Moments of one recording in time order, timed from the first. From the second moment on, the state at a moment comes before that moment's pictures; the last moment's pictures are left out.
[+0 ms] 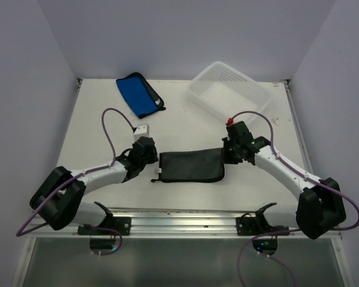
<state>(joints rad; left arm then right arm) -0.64 1.36 0.57 0.09 -0.37 -0.64 0.46 1.28 0.84 -0.62 0.01 0.50</state>
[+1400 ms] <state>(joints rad) -0.64 1.46 0.50 0.22 -0.24 -0.63 0.84 1.85 1.37 -0.52 -0.14 0.60</state>
